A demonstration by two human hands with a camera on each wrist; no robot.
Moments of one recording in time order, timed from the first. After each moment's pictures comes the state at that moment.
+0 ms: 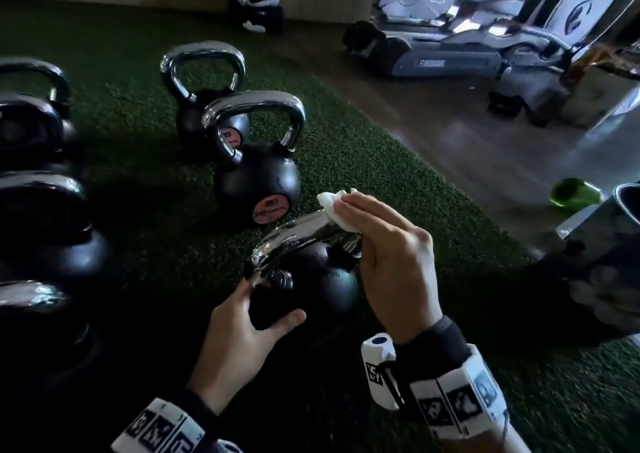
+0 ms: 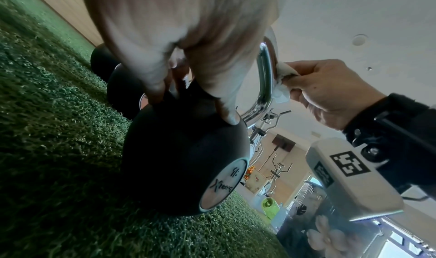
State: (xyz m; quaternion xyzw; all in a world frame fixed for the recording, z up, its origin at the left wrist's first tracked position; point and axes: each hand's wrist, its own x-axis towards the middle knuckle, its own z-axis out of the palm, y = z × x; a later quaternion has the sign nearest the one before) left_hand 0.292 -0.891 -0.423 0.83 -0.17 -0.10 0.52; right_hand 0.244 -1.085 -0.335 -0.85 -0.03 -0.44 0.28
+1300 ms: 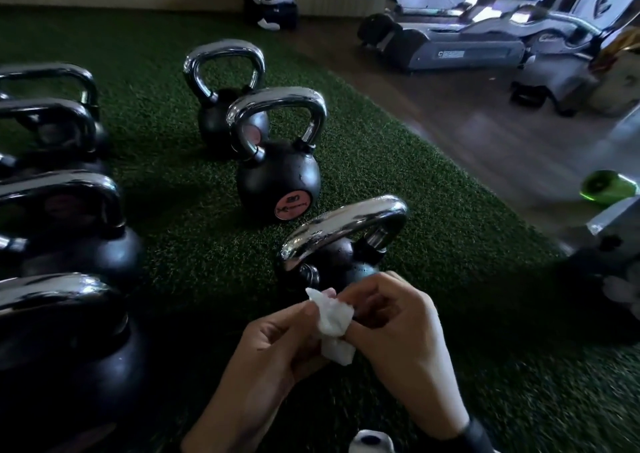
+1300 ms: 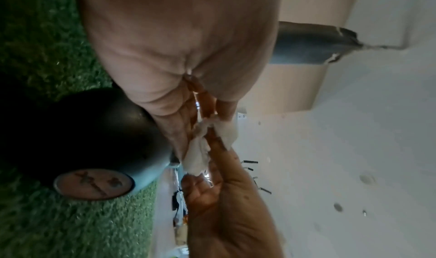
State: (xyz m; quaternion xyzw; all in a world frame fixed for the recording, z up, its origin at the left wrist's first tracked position) left_hand 0.248 -0.881 -0.370 0.52 -0.03 -0.35 0.78; right_hand 0.191 -1.032 -0.362 -0.81 0.15 -0.22 0.52
